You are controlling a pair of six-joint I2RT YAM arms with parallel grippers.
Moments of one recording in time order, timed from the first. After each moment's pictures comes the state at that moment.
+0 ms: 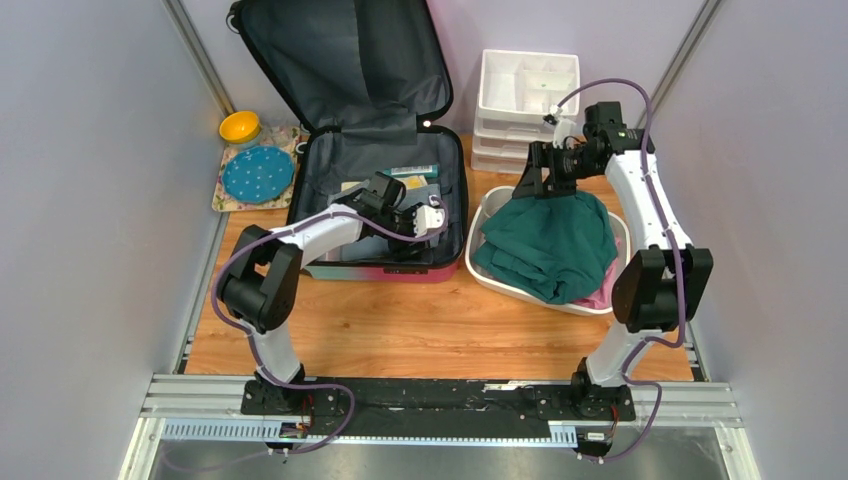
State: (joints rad) left arm -0.52 1.78 1.20 -0.41 0.56 0.83; right arm 0.02 1.75 1.74 -1.05 -0.68 -0.08
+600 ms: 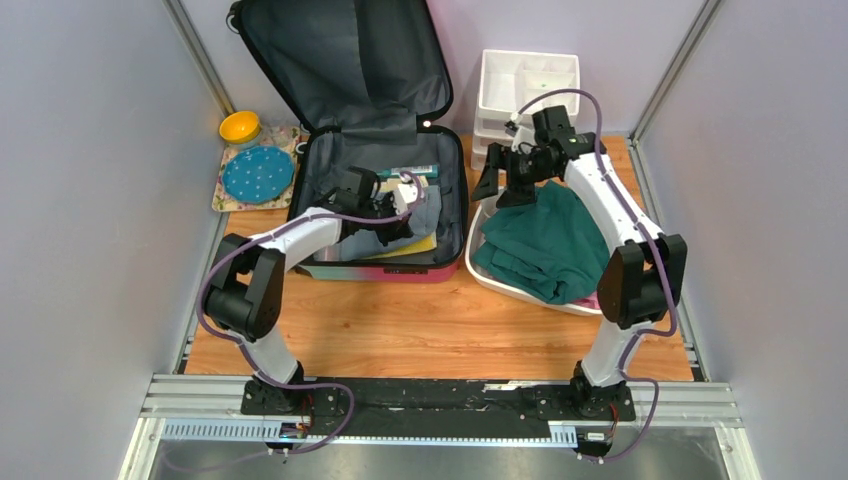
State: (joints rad) left arm -0.43 1.72 1.11 -0.21 0.60 0.59; right arm 0.21 1.79 1.72 -0.93 -0.61 0.26
